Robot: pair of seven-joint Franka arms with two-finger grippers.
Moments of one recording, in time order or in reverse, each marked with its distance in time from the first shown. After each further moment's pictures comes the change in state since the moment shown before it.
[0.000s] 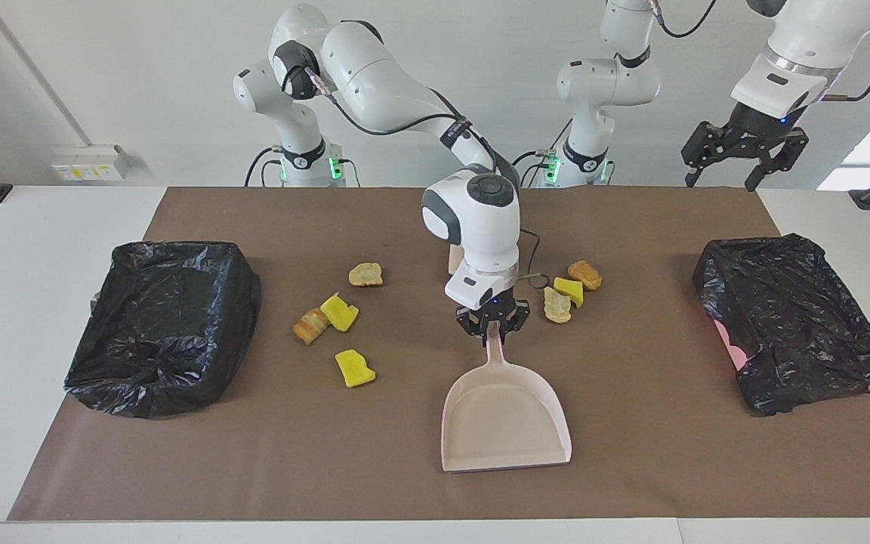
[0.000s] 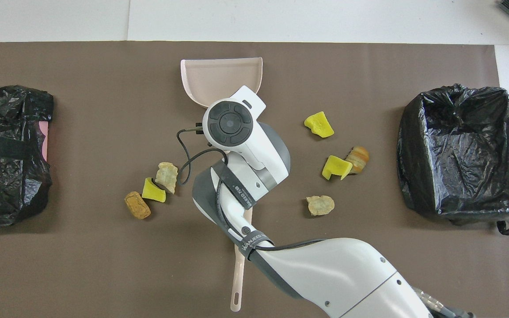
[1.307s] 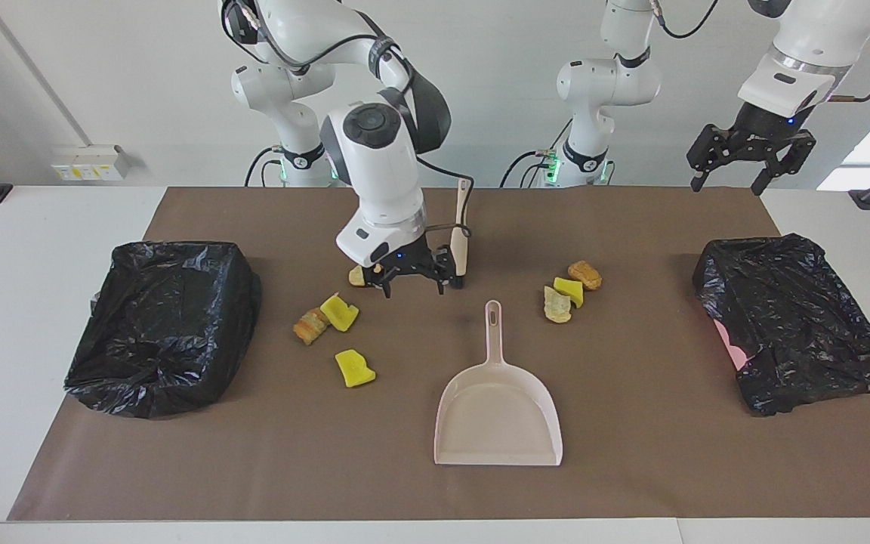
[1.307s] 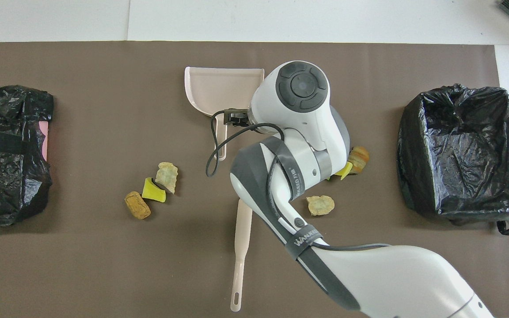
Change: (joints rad) left arm 0.001 0.002 0.009 0.001 0.000 0.022 0.000; right arm -0.082 -0.126 0.023 -0.098 0.128 -0.074 -0.077
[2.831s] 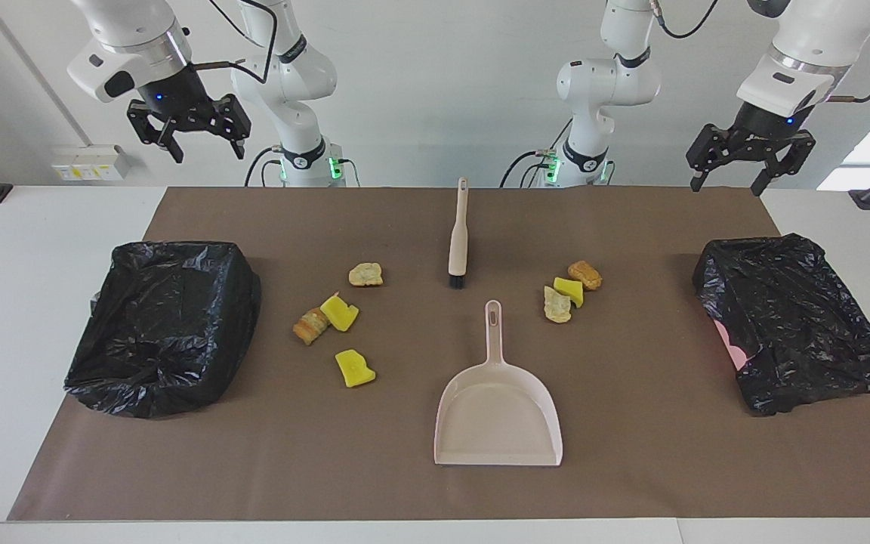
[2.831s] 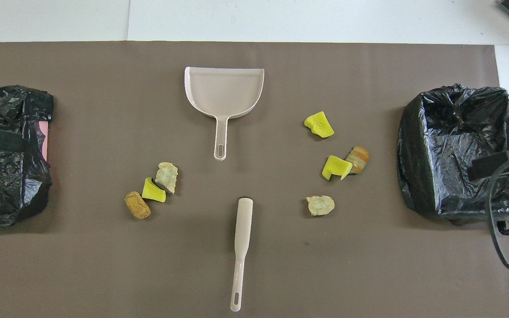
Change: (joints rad) left arm 0.000 0.001 -0.001 0.000 0.000 0.023 0.010; right arm -0.465 -0.600 -0.023 -0.117 -0.091 -0.805 -0.569
